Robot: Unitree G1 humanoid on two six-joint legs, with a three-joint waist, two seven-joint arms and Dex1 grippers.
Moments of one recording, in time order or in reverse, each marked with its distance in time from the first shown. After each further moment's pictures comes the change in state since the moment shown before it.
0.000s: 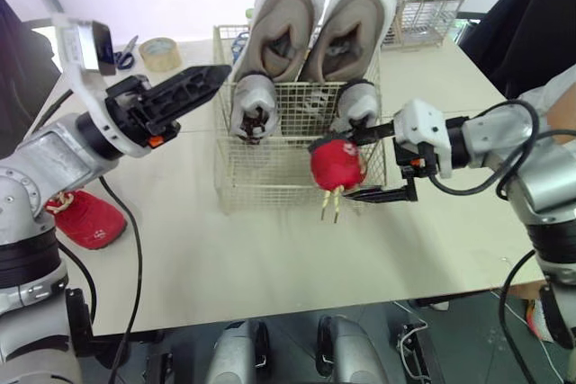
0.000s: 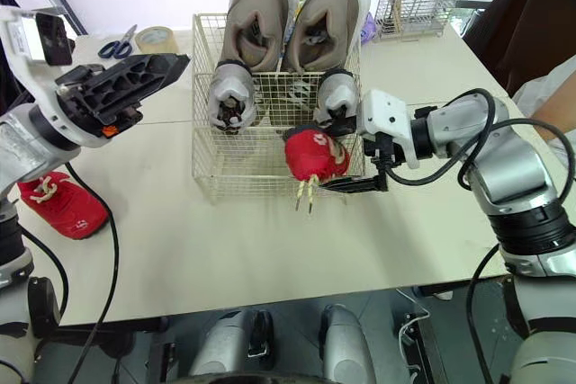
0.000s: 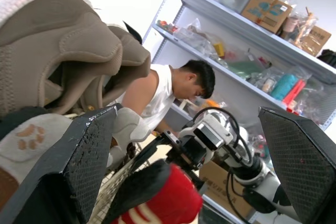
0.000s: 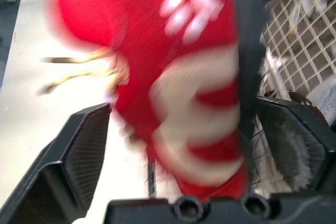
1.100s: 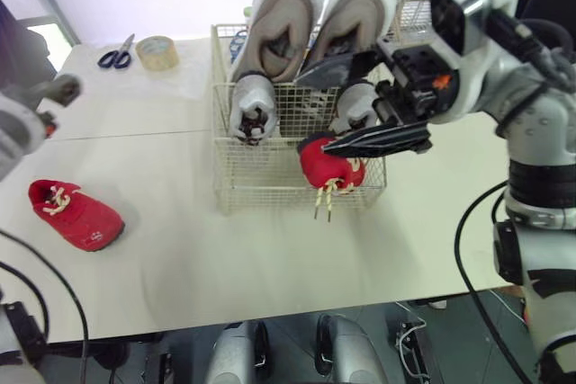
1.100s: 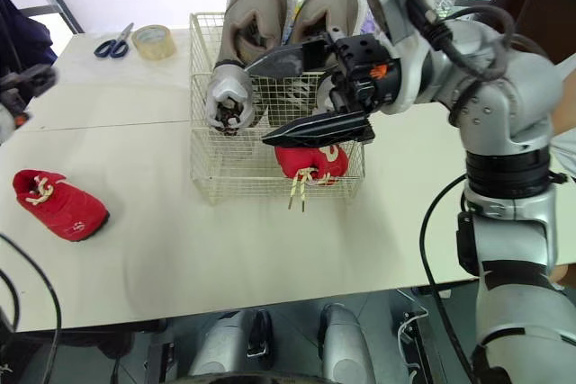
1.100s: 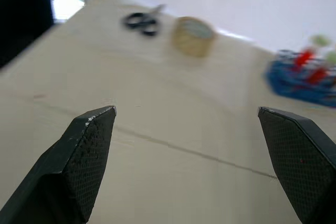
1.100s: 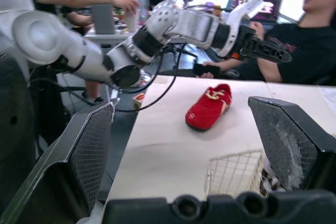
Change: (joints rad) left arm 0.117 0.242 0.306 0.096 0.326 0.111 1.074; right arm -0.378 0.284 -0.080 0.110 0.408 0.247 0.116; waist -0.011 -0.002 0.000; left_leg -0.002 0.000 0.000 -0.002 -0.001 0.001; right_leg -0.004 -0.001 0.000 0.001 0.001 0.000
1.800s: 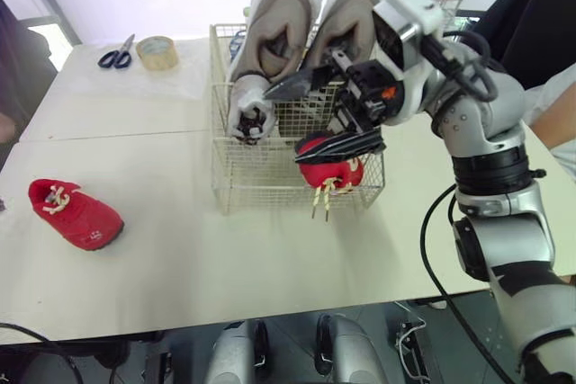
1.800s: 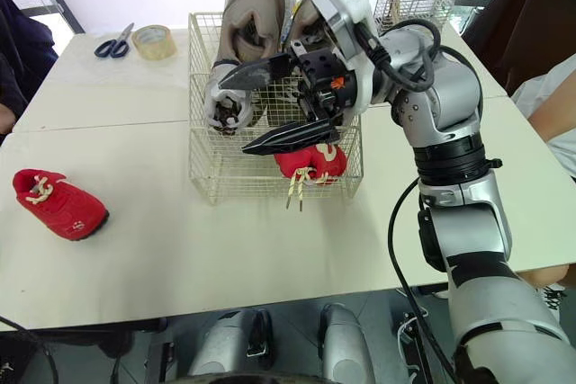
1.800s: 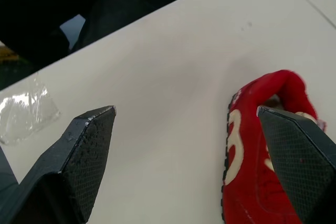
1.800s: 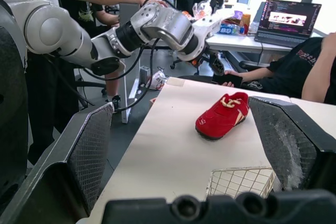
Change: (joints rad) left arm 0.533 -0.046 0.190 -0.109 -0.572 -0.215 0.696; right arm -0.026 0.147 0.063 0.172 -0.138 -0.158 0.106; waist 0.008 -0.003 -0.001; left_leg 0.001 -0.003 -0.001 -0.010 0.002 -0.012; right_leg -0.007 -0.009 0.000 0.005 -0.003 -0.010
